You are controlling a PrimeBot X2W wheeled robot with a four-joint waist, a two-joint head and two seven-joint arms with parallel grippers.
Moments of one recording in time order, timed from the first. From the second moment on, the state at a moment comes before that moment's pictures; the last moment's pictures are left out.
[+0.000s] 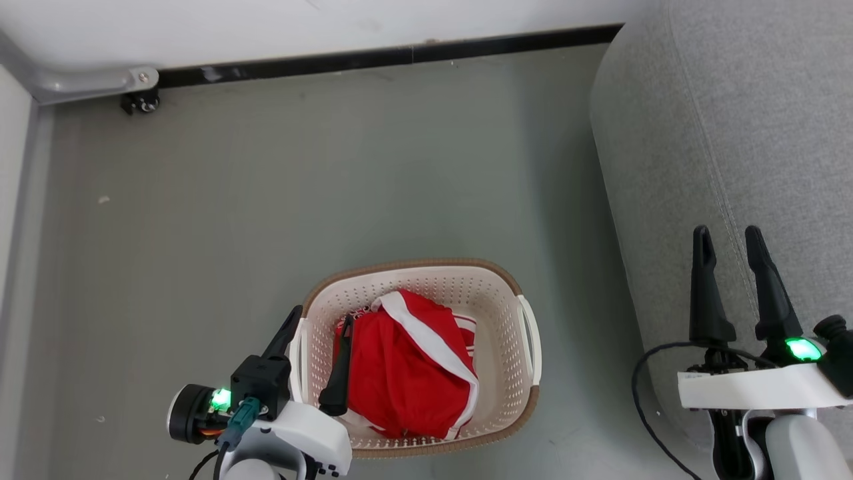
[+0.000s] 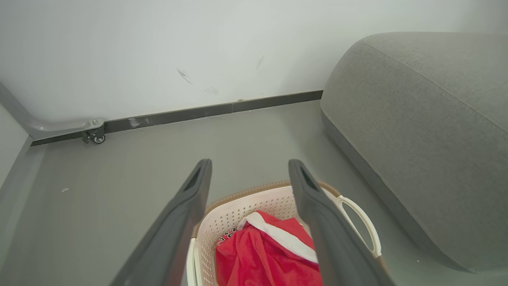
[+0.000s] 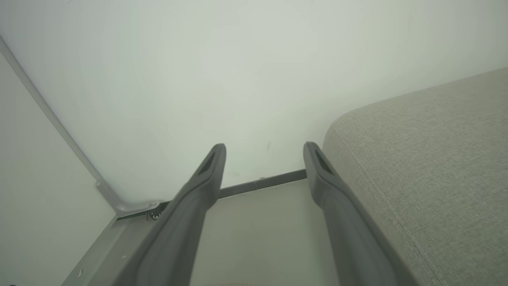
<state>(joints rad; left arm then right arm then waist) -0.20 0.05 -0.26 0.41 -0.12 0.04 -0.25 -0.10 -0.04 -0.06 0.13 0.32 0.12 -0.25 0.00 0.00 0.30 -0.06</state>
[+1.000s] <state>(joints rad) -0.34 0.06 -0.30 0.71 -0.06 0.01 -0.25 -0.30 -0.04 -0.04 0.02 0.32 0.12 -0.25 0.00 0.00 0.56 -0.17</state>
